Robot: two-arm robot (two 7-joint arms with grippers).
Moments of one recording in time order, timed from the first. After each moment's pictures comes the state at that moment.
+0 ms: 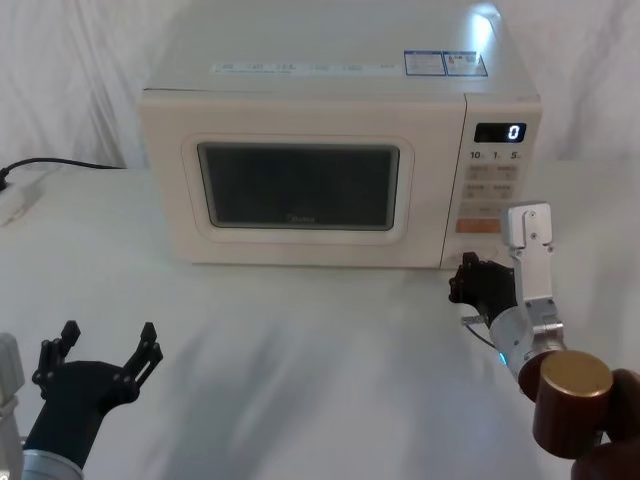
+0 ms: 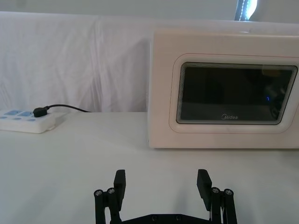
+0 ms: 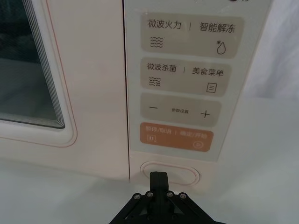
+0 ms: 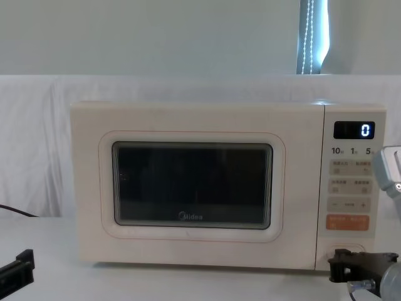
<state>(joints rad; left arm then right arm) 0.27 0.24 0.04 -1.85 -0.25 -0.02 -0.02 0.36 -0.04 -0.11 -1.13 -0.04 0.06 0.02</state>
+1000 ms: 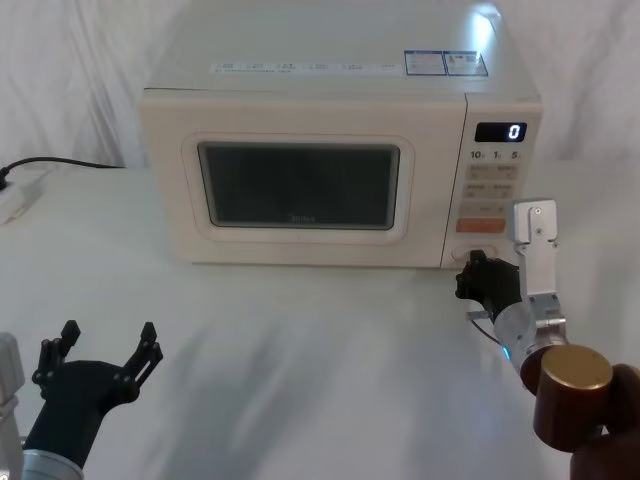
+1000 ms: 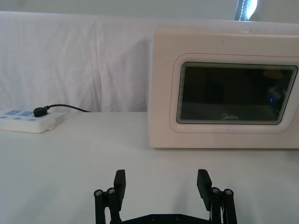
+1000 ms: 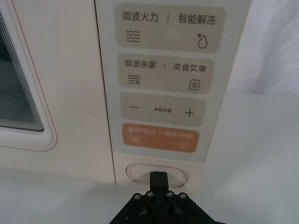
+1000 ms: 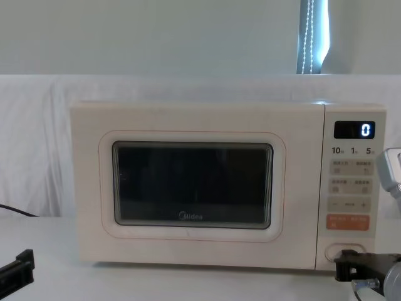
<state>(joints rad) 0.27 0.24 0.04 -1.85 -0.25 -0.02 -0.02 0.38 -0.05 -0.08 -1.08 -0.04 0.05 0.01</state>
